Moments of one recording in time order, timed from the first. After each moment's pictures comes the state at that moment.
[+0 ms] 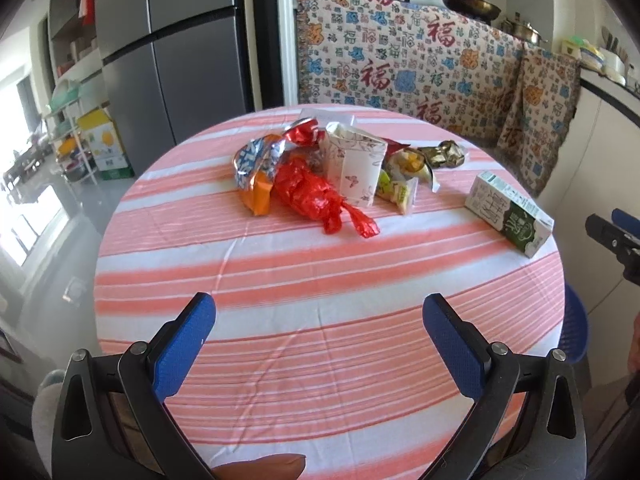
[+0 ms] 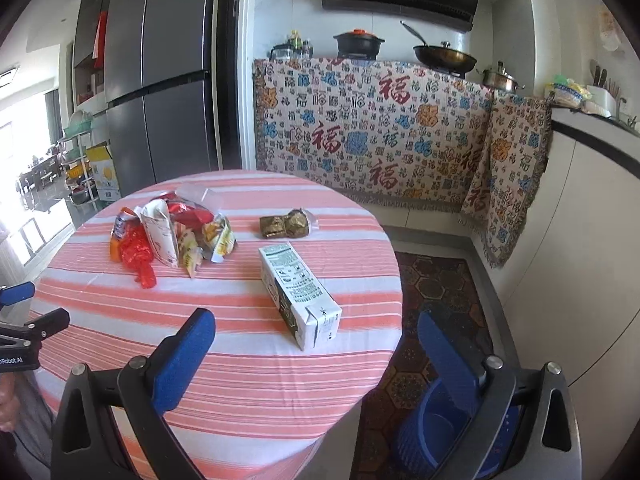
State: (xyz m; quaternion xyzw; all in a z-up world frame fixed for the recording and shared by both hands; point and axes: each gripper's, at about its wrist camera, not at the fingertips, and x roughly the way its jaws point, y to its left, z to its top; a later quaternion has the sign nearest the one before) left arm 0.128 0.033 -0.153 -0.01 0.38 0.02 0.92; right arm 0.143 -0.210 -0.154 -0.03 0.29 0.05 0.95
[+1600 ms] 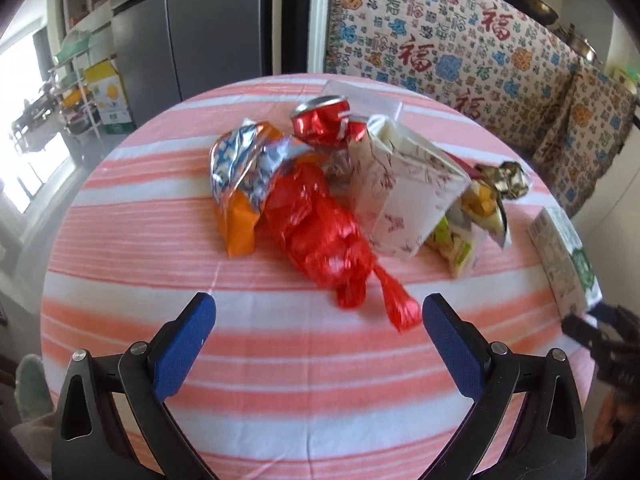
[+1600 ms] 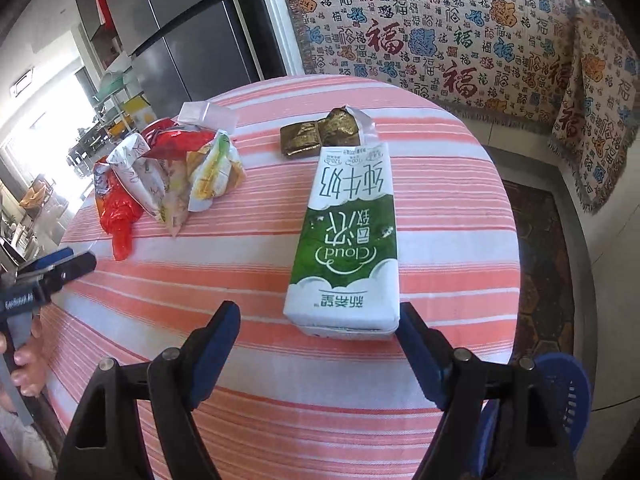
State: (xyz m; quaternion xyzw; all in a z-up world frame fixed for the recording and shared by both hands) left arm 0.256 0.041 -0.182 -0.07 0.43 0.07 0.90; right arm 0.259 -0.204 -0.235 0.01 0.43 0.17 0.88
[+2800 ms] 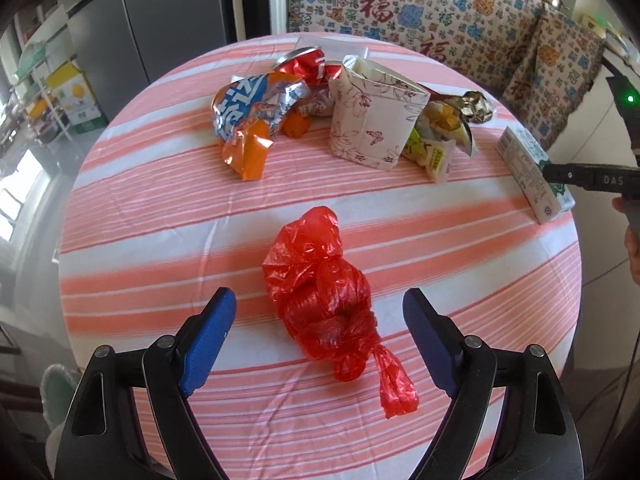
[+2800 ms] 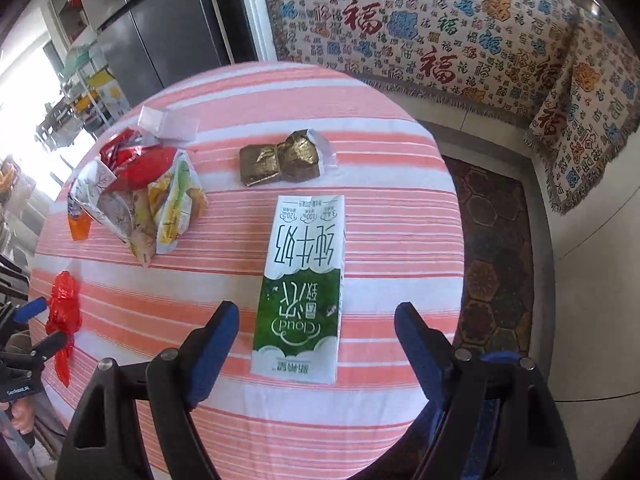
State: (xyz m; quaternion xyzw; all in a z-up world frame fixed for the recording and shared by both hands) left arm 0.195 0.056 -0.181 -0.02 0.51 0.00 0.86; right arm 0.317 -0.200 -0.194 -0.04 0.52 0.11 0.85
